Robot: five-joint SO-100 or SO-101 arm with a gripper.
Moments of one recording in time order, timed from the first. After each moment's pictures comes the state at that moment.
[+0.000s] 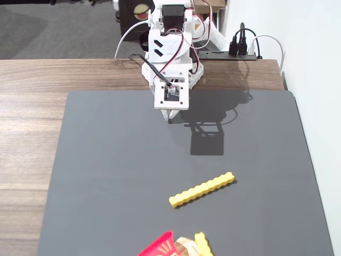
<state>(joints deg) 0.6 177.6 172.3 72.3 -88.5</state>
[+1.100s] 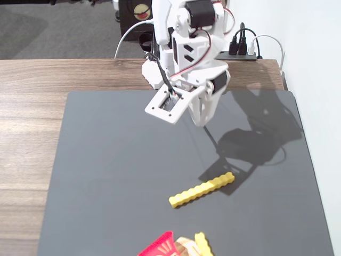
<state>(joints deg) -14.1 118.5 120.9 69.0 -35.5</state>
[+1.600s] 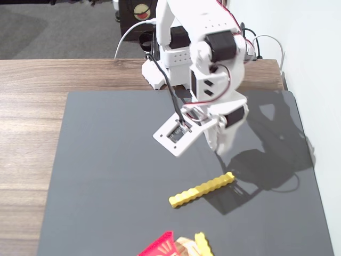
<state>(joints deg) -17.2 91.4 97.5 70.3 -20.9</state>
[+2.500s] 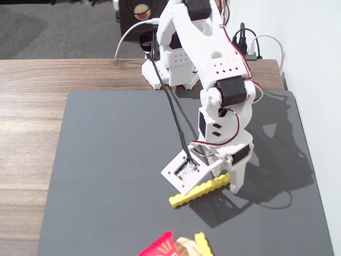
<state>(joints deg) -17.5 70.4 85.0 67.1 -21.6</state>
